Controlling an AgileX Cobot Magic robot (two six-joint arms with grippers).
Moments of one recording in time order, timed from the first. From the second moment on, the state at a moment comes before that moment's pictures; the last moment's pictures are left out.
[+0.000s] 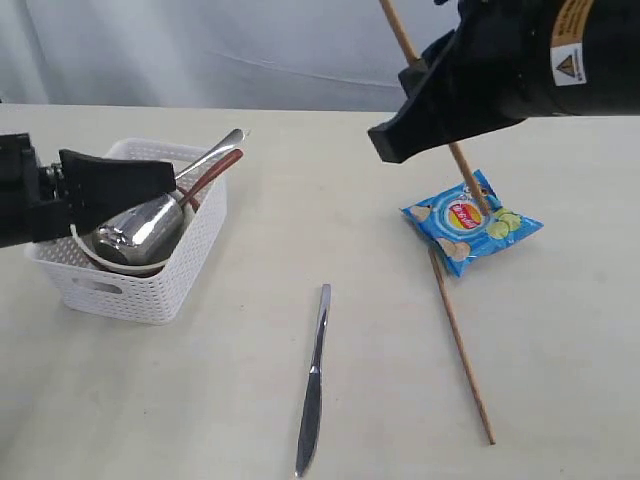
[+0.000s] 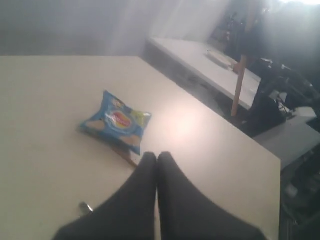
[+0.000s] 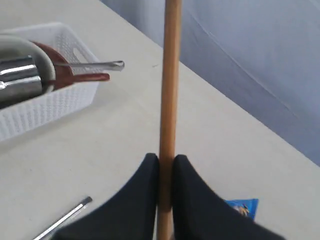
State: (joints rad) left arm 0.03 1.42 -0.49 1.33 -1.22 -1.18; right arm 0.73 1.22 -1.01 -0.52 0.49 0.27
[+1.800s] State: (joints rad) left arm 0.03 1.42 -0.49 1.57 -1.22 -1.19; right arm 0.82 1.62 -1.01 -0.52 0.68 -2.08
